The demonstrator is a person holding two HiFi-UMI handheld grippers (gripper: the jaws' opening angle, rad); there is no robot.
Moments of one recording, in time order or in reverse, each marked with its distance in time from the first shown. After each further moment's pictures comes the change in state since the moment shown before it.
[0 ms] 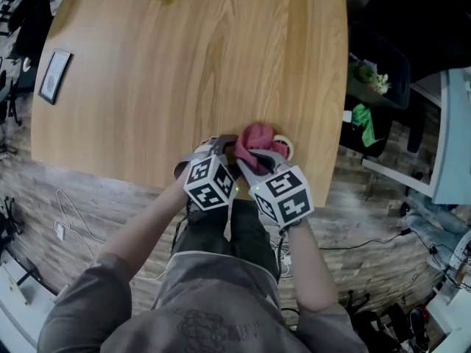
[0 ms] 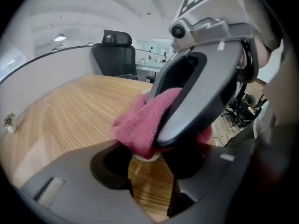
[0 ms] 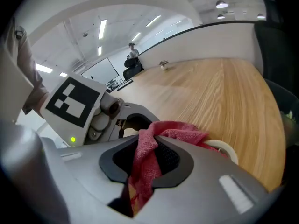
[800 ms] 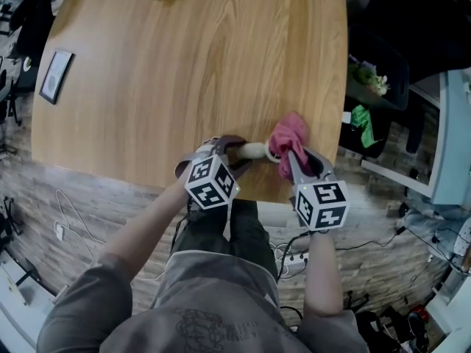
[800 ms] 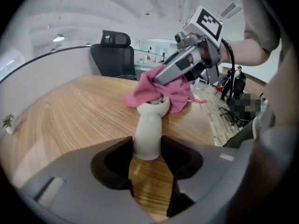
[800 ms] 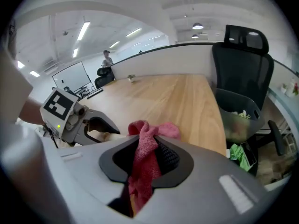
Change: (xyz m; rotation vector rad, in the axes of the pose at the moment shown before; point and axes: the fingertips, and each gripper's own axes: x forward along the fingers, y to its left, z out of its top) left arm -0.001 0.000 0.000 0.007 -0.006 -0.013; right arm -0.085 -0.094 -0.015 0.122 -0.148 -0.363
